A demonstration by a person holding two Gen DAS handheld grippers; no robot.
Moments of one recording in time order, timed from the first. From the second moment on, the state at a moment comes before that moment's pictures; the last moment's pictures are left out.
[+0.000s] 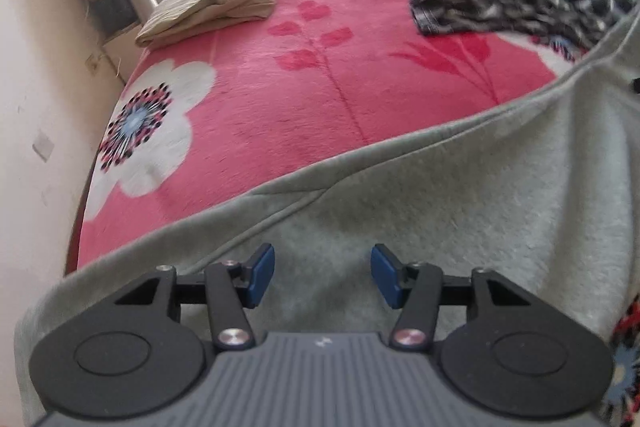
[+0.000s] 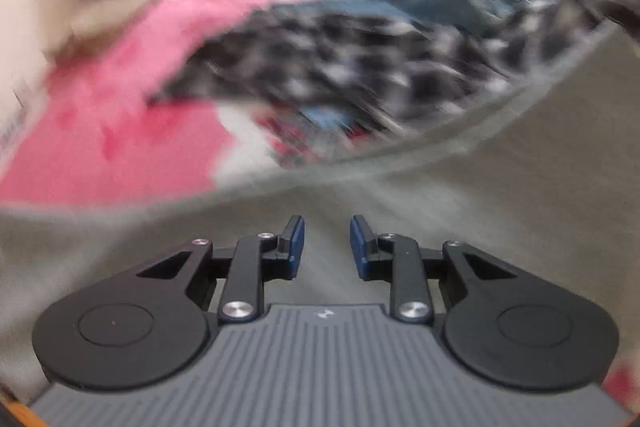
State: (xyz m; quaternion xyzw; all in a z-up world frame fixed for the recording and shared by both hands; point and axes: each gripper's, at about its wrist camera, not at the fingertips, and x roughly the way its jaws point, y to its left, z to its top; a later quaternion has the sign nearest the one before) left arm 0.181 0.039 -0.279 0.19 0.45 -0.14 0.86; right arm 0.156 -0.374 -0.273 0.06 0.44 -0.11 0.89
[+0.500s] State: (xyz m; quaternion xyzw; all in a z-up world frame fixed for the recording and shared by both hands) left arm 0.194 0.019 -0.288 0.22 0.45 -0.09 0.86; right arm 0.165 -0.454 -0.271 0.07 0.40 -0.16 0.90
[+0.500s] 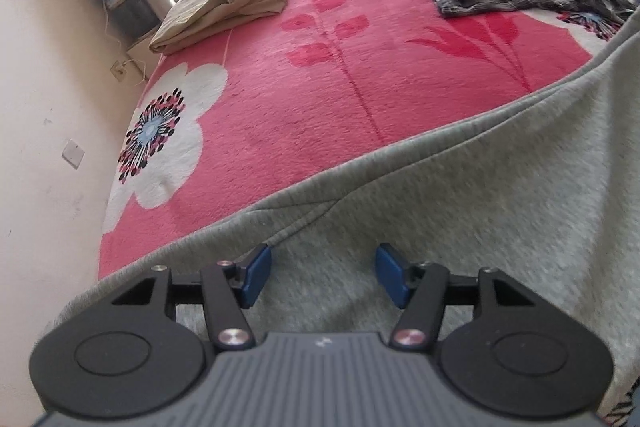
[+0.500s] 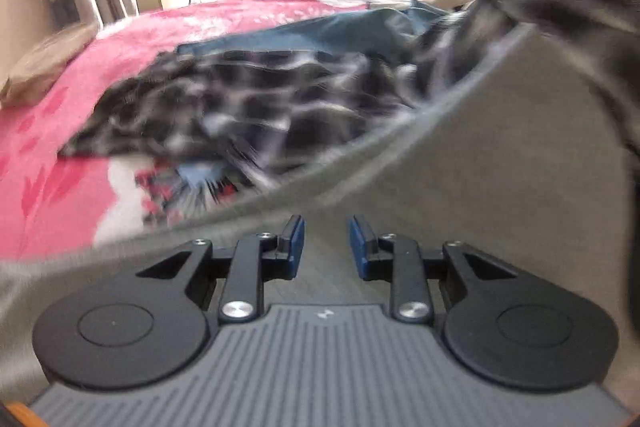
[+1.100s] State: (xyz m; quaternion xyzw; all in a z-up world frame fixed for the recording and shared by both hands) left arm 0.200 0.009 -0.290 0.24 0.46 -0.07 0.85; right arm 0.178 -0.455 -0.261 -0.09 0.37 -0.08 0.92
